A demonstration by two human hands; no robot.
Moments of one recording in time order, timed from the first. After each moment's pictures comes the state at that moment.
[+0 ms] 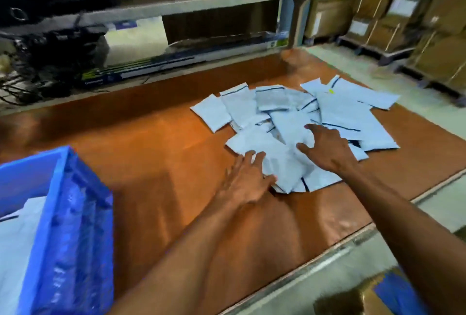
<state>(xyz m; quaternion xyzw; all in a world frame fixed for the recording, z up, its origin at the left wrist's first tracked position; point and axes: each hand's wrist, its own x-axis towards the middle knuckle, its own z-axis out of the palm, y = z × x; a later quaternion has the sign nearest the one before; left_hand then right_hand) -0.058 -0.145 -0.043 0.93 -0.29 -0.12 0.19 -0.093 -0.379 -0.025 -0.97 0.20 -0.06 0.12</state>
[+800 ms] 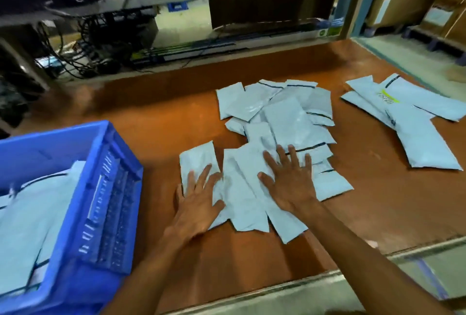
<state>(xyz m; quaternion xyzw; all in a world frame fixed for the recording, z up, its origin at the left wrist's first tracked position) -0.089 0.005 -0.096 0.98 -0.12 -0.08 0.14 -0.085 -0.246 -0.098 -1.00 0.02 0.00 0.04</state>
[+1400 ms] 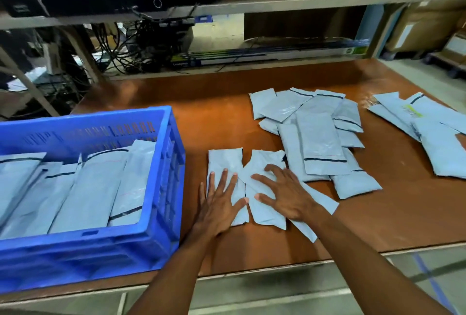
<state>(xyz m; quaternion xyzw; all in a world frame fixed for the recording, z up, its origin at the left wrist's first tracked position) -0.123 0.056 -0.122 0.99 -0.11 -0.04 0.12 -0.115 -0.171 -0.099 -0.97 -0.19 0.04 0.14</state>
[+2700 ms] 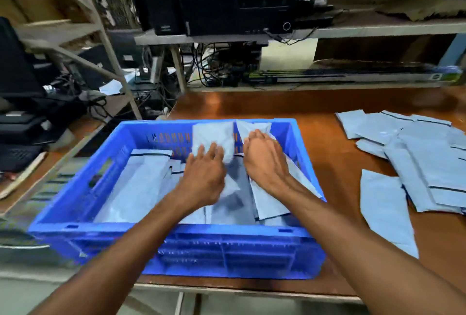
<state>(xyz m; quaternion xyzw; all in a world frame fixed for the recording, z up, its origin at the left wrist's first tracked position) -0.133 0.360 0.052 1.00 -0.06 -0.02 0.00 -0.084 0.212 0.053 -0.97 -0.12 -0.15 0.15</state>
